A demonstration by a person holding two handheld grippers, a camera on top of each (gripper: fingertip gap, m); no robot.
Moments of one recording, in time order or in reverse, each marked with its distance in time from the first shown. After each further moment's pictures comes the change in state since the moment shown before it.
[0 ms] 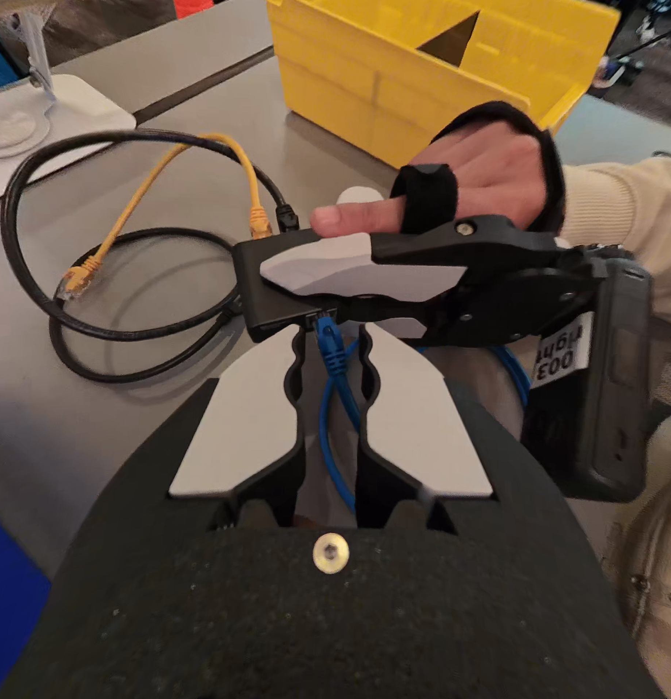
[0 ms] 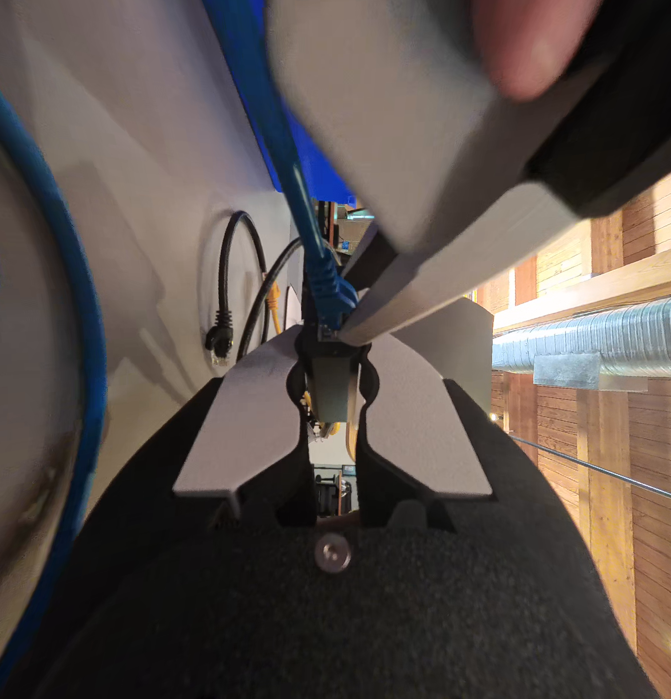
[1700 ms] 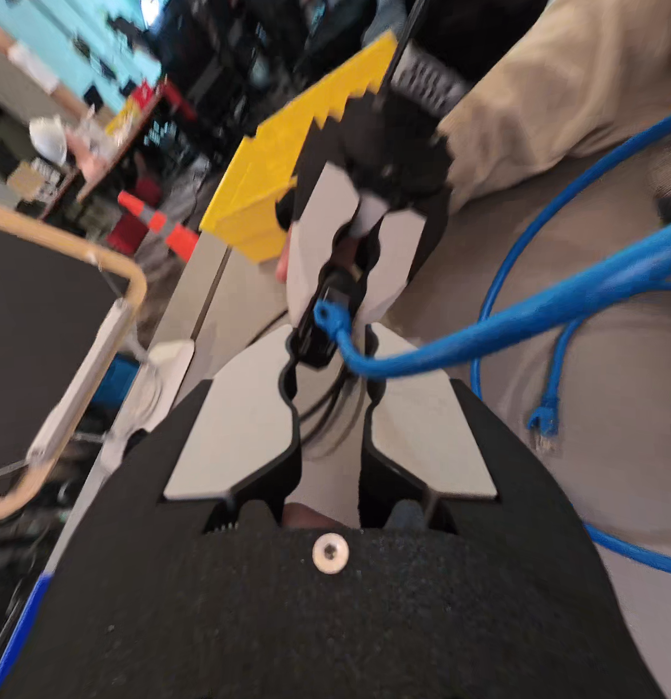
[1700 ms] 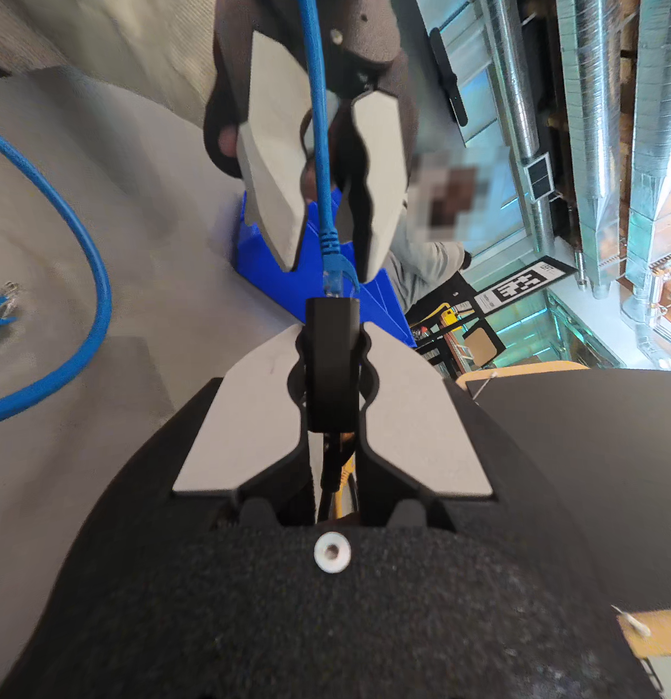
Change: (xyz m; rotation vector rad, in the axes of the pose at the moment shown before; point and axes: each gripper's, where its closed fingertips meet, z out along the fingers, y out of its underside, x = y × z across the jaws) left arm 0.033 -0.030 -0.050 0.202 0.091 0.744; right arm 0.042 -0.034 -0.059 0.620 -0.236 0.618
